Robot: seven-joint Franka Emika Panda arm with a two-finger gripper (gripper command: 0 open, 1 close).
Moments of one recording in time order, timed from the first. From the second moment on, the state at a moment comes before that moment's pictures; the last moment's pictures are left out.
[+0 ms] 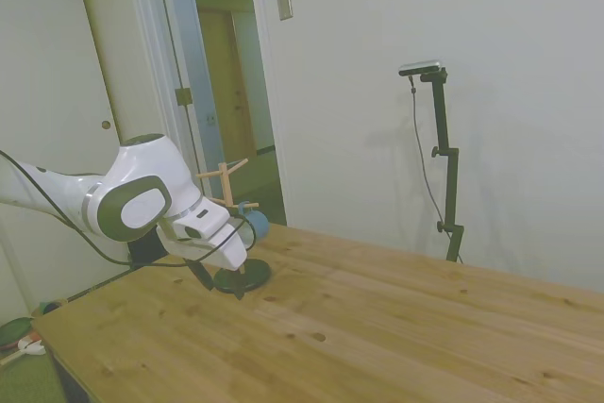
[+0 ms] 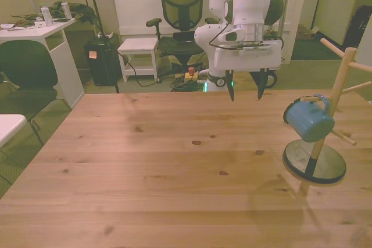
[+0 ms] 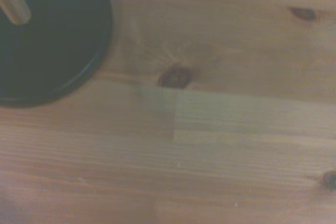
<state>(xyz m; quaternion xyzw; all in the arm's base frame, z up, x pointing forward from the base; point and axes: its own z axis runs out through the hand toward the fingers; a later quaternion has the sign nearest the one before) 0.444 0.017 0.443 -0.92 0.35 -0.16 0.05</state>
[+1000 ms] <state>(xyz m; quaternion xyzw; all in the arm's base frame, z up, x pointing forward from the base) 0.497 0.055 0.460 -0.92 0.28 -0.25 0.07</state>
